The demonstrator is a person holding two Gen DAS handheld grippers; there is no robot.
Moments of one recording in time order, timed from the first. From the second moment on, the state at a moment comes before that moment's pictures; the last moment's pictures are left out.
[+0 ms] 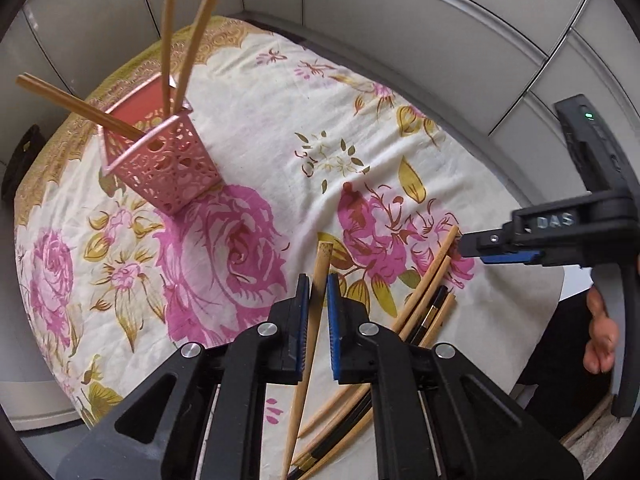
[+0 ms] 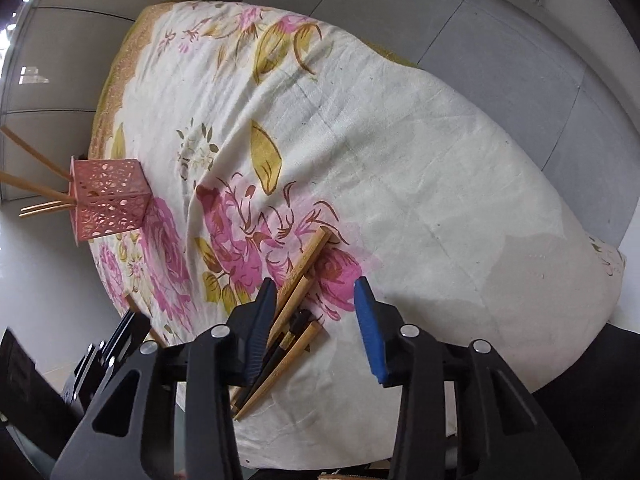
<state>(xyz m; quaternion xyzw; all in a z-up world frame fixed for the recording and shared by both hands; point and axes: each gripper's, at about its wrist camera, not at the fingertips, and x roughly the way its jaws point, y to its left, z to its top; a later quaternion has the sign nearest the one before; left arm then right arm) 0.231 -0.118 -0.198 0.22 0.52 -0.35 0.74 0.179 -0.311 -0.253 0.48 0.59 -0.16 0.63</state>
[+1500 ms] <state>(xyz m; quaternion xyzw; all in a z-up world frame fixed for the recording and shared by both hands) 0.167 -0.030 -0.016 0.01 0.24 -0.21 0.95 0.183 -0.182 -0.024 0.13 0.28 0.00 0.95</state>
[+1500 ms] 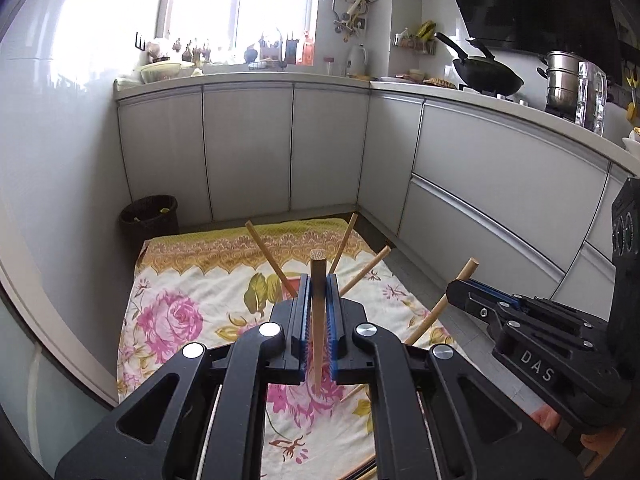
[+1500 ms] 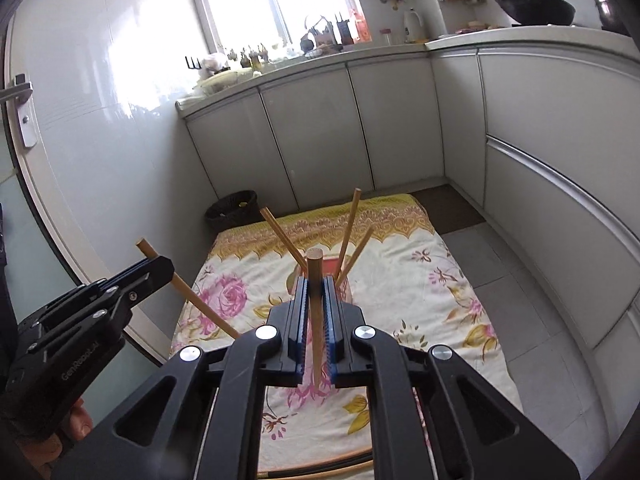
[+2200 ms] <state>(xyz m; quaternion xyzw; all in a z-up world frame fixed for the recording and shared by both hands) 0.303 -0.051 0.014 -0.03 0.22 -0.18 0.96 0.270 -0.215 0.031 0.15 0.23 0.01 0.96</state>
